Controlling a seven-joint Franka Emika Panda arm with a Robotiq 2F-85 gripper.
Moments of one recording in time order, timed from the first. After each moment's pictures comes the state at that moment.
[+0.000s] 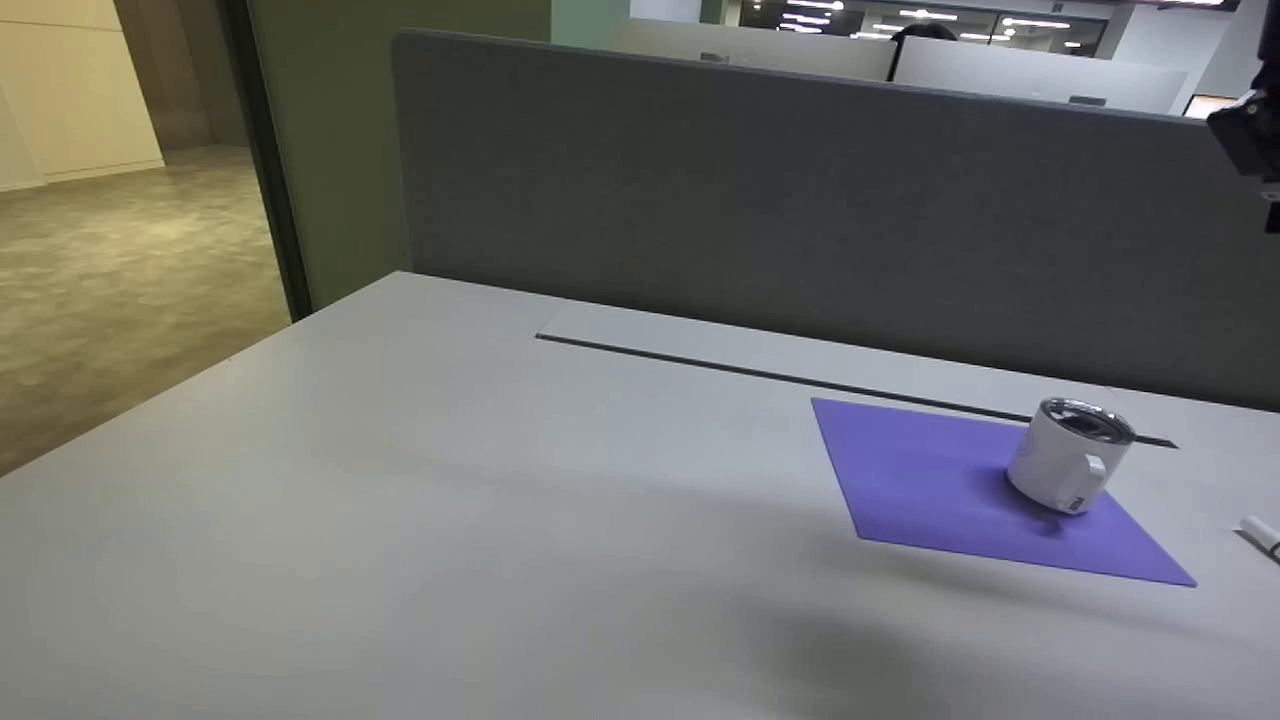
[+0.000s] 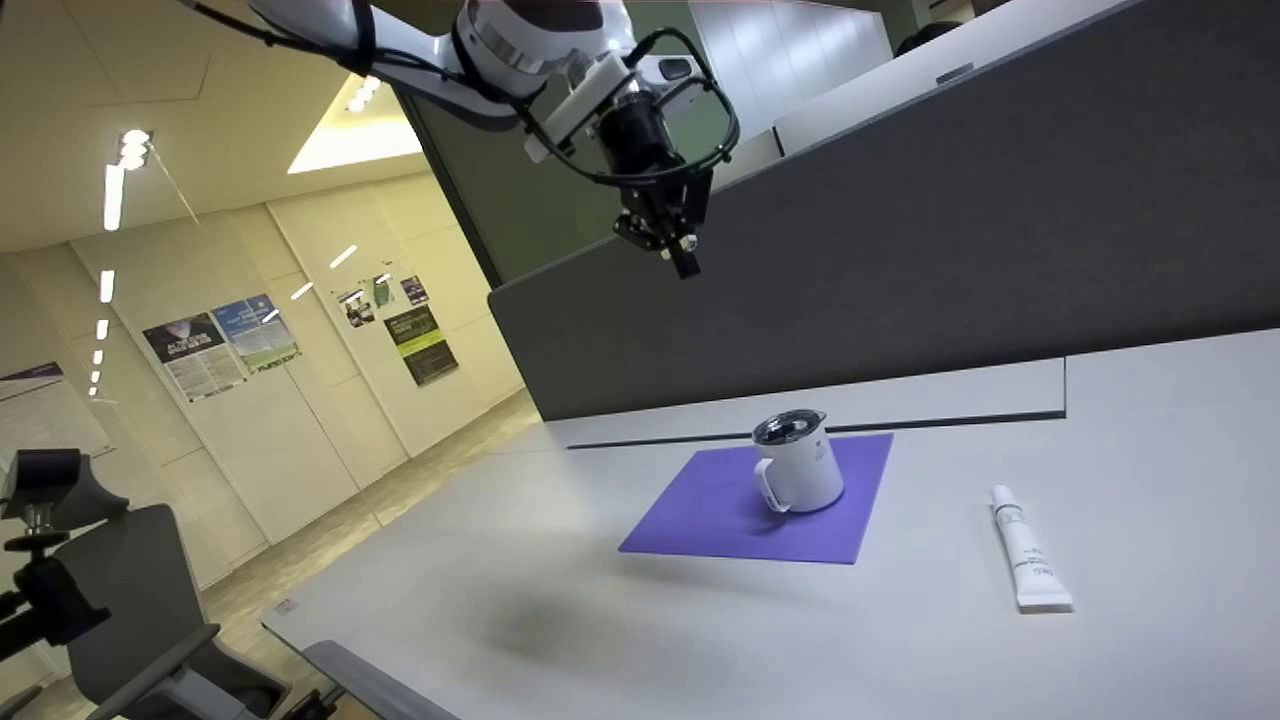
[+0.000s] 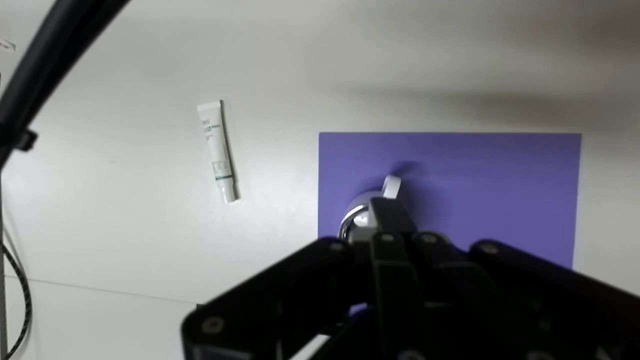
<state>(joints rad) -0.10 0.33 -0.03 -1.67 -0.17 1.82 -0.12</state>
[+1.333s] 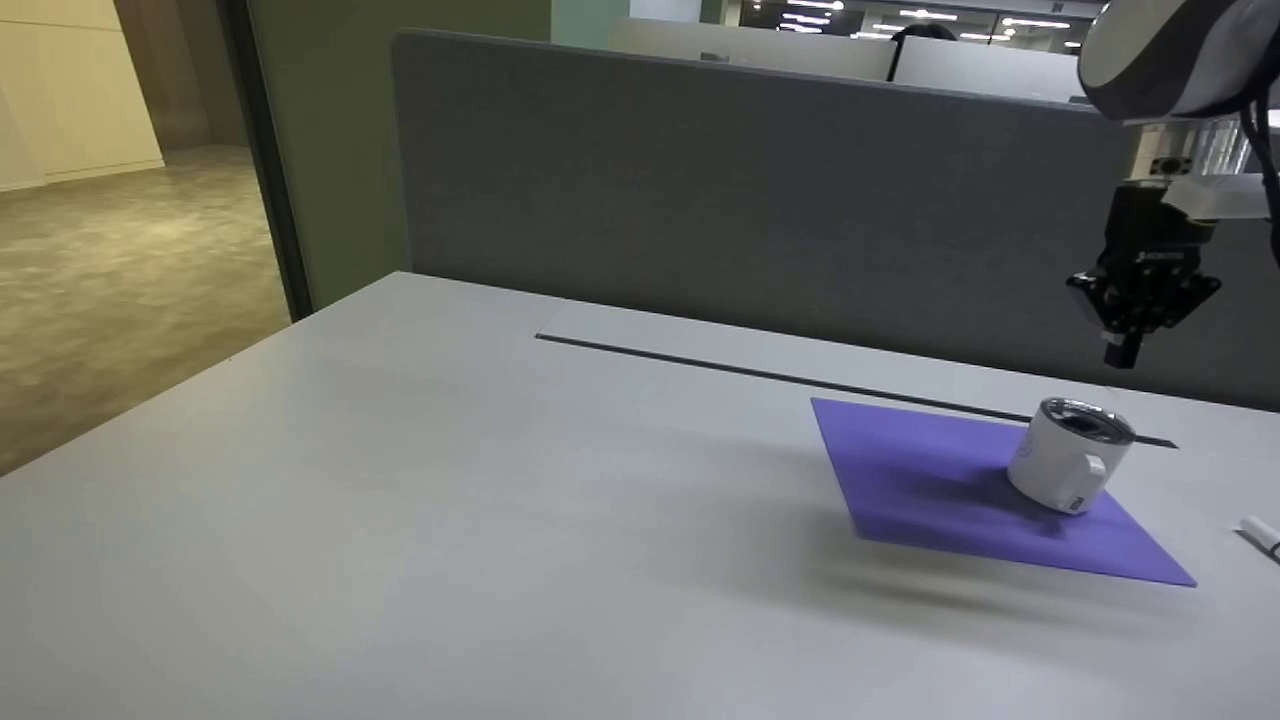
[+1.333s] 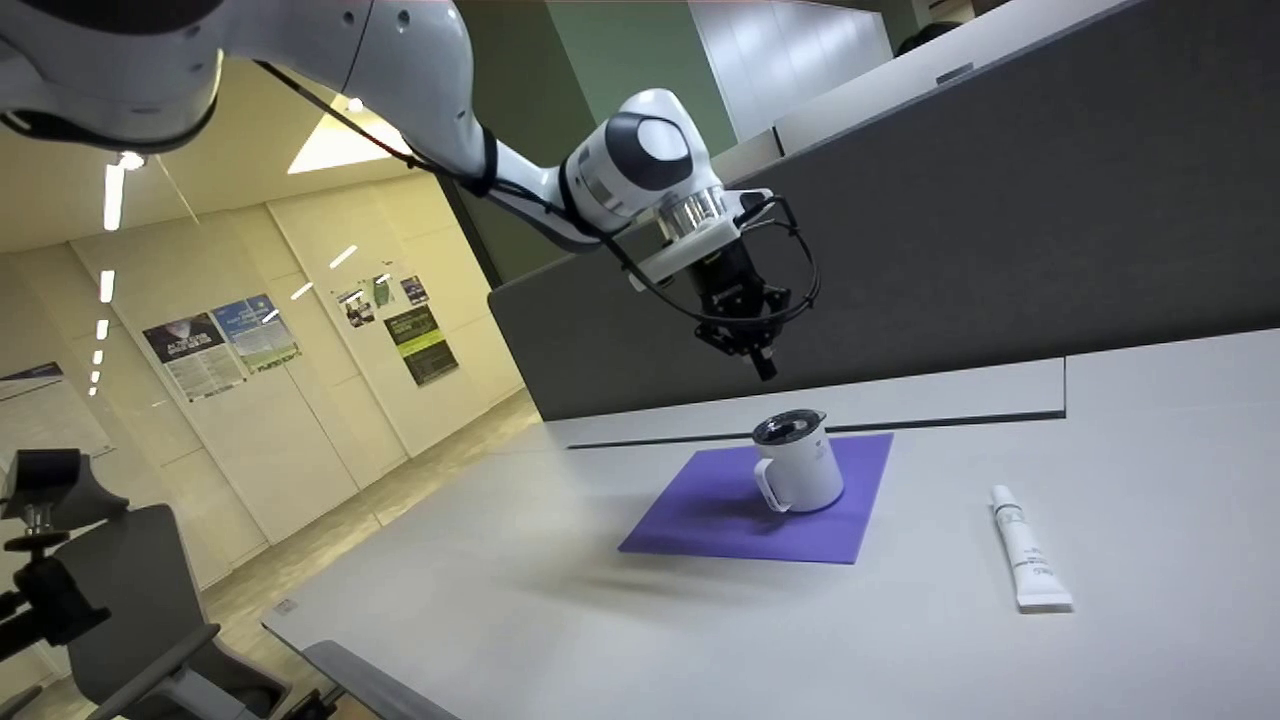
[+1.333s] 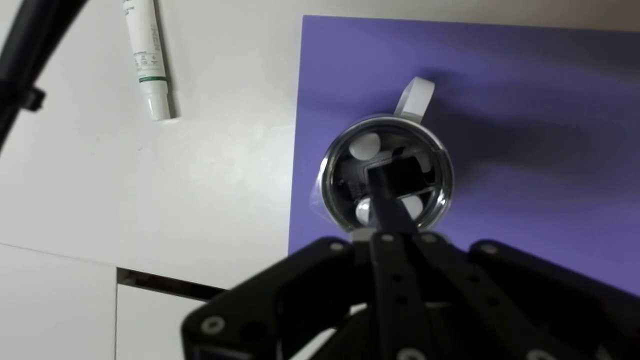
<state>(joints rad) -0.10 0.66 -0.04 -1.58 -0.16 2.14 -0.16</state>
